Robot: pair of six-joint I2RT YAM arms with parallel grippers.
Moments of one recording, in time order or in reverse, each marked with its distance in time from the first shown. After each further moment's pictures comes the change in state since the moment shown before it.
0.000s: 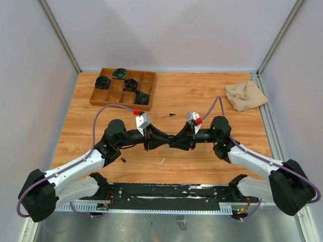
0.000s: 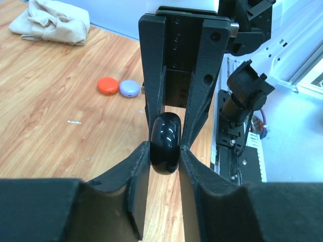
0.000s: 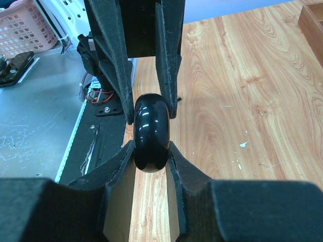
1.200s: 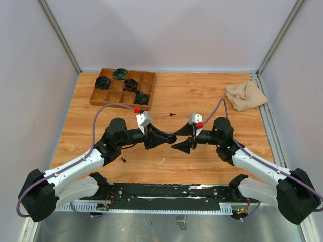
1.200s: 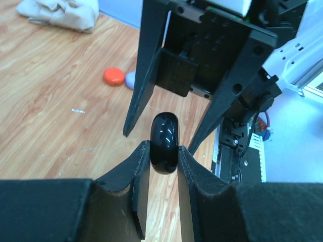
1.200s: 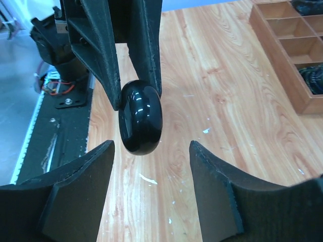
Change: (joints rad) left arm 0.000 0.006 0.023 -0.085 -0.060 -0.018; right arm 0.001 -0.119 -0.018 -0.185 0.150 -0.209
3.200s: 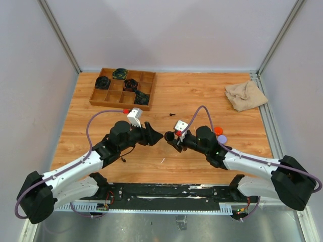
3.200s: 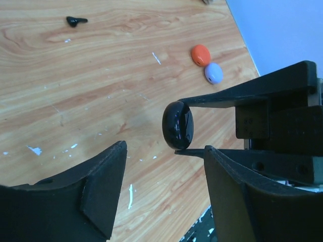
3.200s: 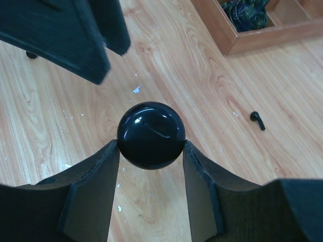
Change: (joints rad) left arm -0.015 -0.049 -0.028 -0.259 -0.520 -0.384; right arm 0.260 0.138 0.005 -0.053 0.669 -0.189
